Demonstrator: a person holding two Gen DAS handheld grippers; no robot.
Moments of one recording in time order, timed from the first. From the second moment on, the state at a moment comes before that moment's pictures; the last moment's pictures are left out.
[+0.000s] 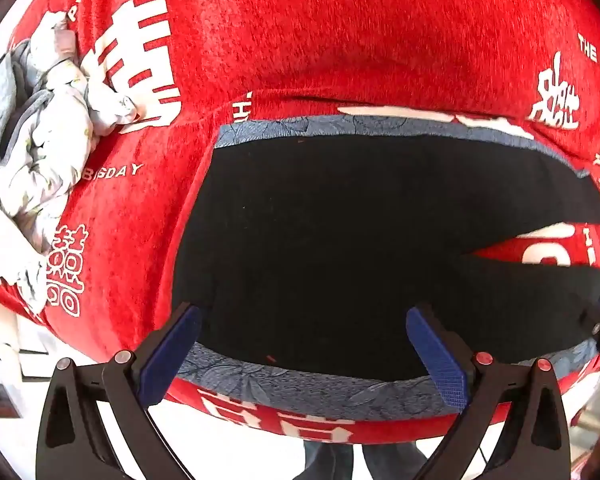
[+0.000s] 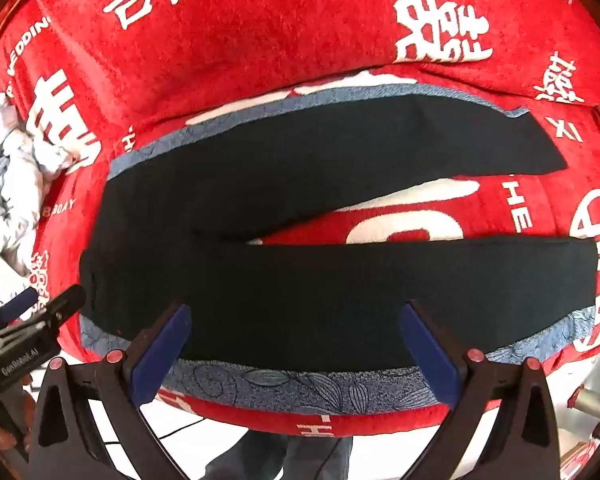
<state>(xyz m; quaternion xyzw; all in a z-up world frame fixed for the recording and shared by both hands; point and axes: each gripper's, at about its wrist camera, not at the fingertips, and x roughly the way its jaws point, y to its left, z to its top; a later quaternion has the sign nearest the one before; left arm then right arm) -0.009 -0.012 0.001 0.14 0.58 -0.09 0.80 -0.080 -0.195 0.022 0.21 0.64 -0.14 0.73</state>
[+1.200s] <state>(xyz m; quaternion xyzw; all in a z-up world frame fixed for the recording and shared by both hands) -0.007 0.011 0.006 0.14 0.59 -0.10 0.79 -0.075 -0.167 0.042 0.19 0.63 -0.18 0.73</state>
